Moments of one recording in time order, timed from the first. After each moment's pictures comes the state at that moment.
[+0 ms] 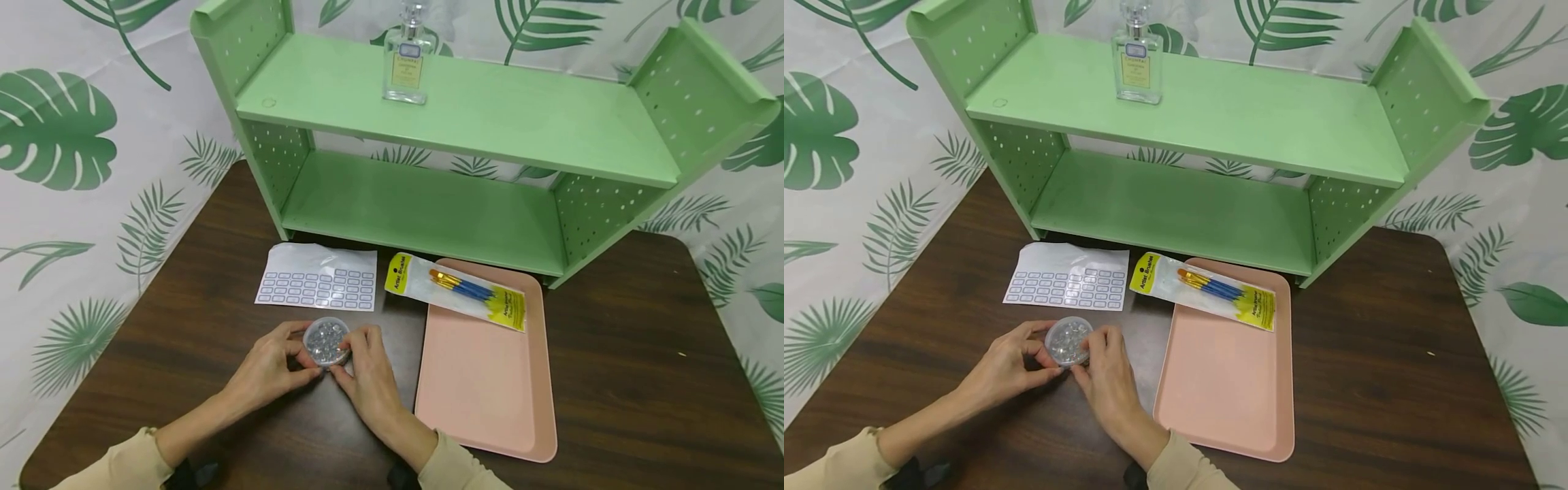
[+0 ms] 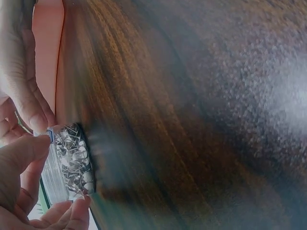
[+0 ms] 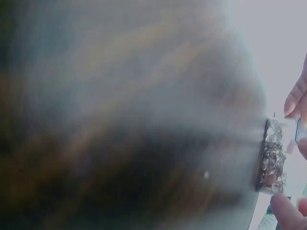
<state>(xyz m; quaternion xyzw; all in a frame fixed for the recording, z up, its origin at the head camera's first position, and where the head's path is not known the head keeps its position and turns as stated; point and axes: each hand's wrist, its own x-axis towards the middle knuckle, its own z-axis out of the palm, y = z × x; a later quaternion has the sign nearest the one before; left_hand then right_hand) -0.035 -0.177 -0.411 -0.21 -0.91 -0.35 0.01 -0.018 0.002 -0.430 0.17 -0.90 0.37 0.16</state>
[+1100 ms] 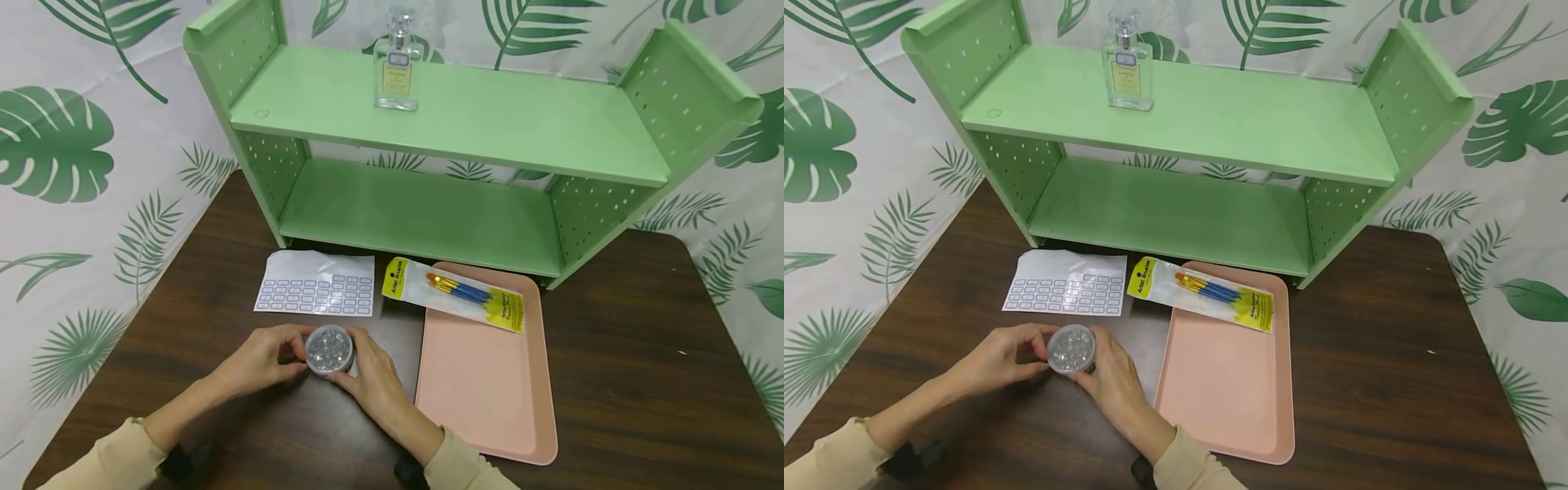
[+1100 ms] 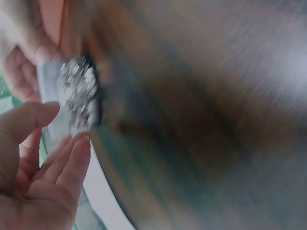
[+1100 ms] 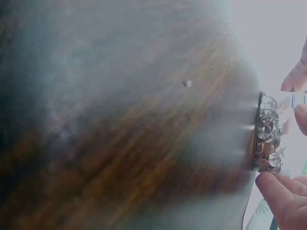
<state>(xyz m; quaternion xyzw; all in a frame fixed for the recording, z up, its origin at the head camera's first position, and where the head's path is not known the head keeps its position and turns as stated) -0.064 -0.196 -0.406 -0.30 -0.87 -0.39 -0.04 -0.027 0.013 -0.422 0.16 -0.90 0.41 0.03</state>
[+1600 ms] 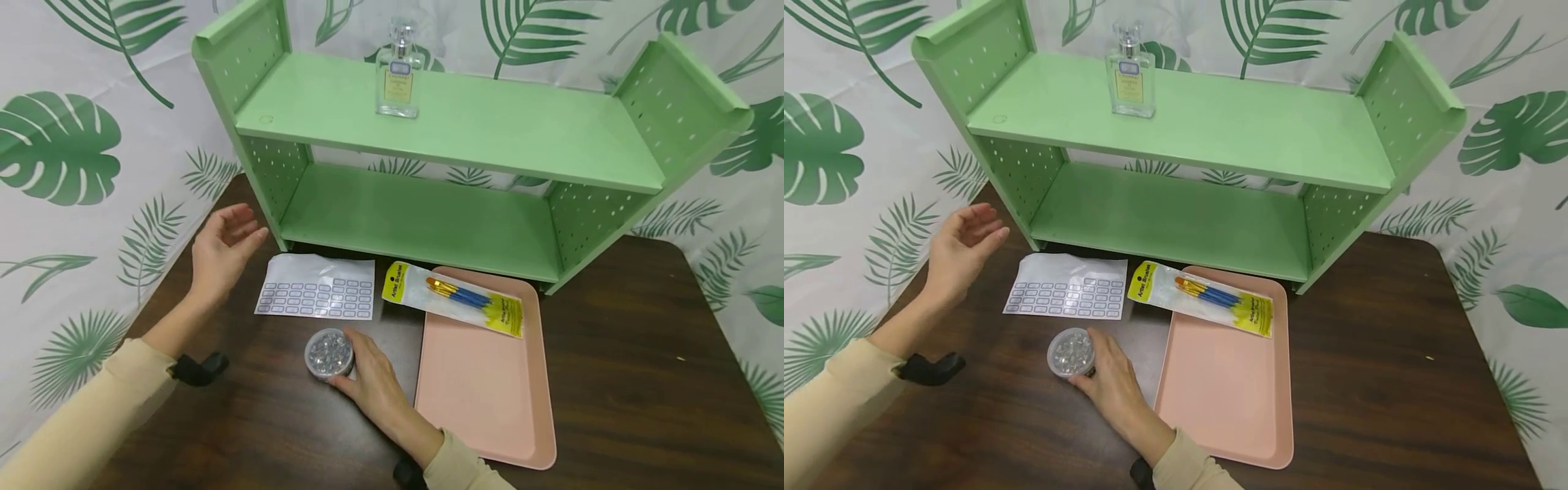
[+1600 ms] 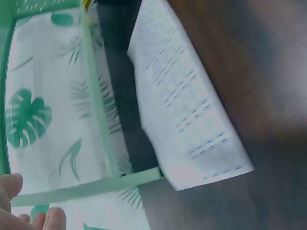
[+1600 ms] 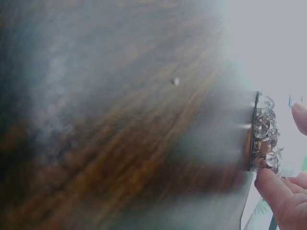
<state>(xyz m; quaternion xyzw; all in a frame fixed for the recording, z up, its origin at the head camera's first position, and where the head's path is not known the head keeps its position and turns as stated) -0.156 -0.217 -0.349 -0.01 -0.81 -0.55 0.18 -0.026 0.013 -0.421 0.16 -0.90 0.40 0.02</state>
